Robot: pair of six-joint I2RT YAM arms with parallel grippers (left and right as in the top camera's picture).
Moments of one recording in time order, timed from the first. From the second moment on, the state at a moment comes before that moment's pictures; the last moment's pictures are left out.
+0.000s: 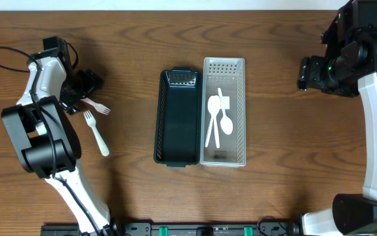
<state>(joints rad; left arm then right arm) 0.28 2.16 1.63 -0.95 0.08 -0.58 0.01 1.65 1.91 -1.53 -0.01 0.20</state>
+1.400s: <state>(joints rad) 0.27 2.14 1.56 -0.91 0.10 -0.54 0.01 1.65 1.91 -1.55 -0.01 0.20</state>
